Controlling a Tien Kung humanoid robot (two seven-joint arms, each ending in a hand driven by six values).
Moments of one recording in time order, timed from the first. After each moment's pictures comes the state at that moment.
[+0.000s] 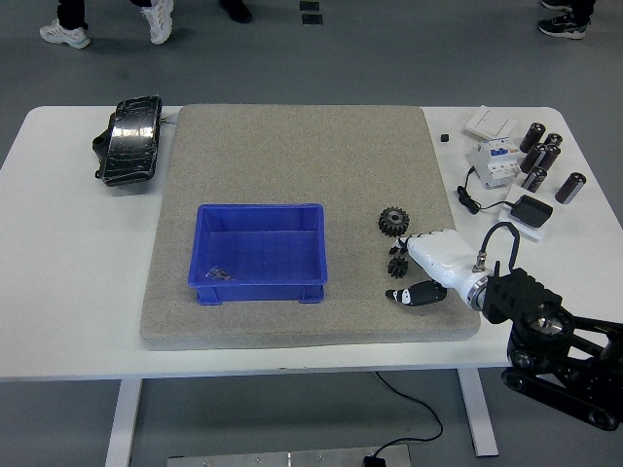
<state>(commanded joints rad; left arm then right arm) 0.01 0.31 -0.51 -0.34 0.39 0.28 0.26 0.58 -0.56 0.32 1.38 -1.93 -0.23 -0.35</state>
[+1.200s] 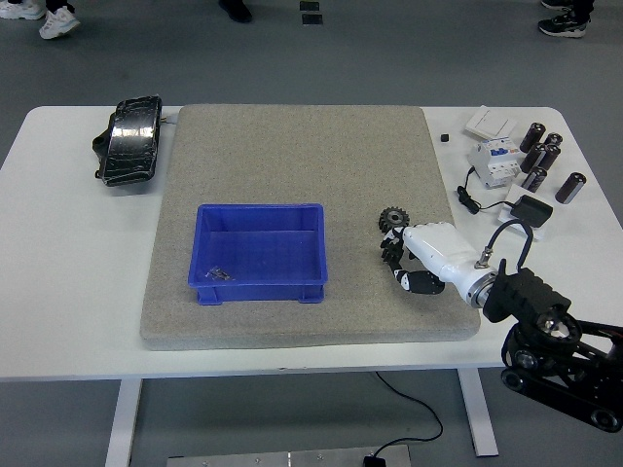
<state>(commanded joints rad) 0.03 0.30 -0.50 -0.34 0.37 0.30 0.24 0.55 -0.58 0.39 1.49 -1.84 -0.36 -0.30</state>
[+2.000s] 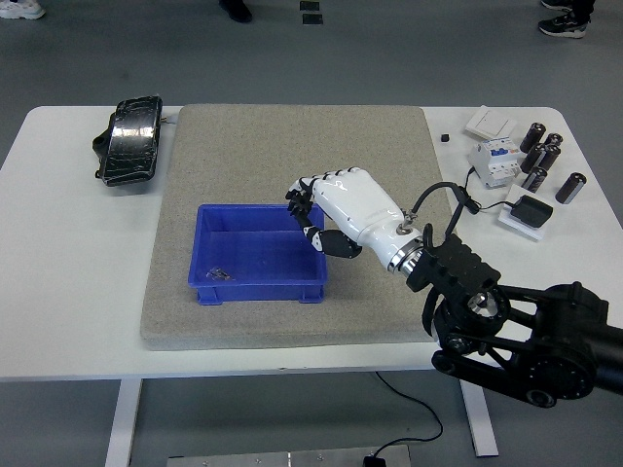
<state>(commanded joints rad) 0.03 0.30 -0.52 -0.35 0.40 0.31 0.26 0.73 -0.37 0.30 1.50 -2.01 -0.35 -0.38</state>
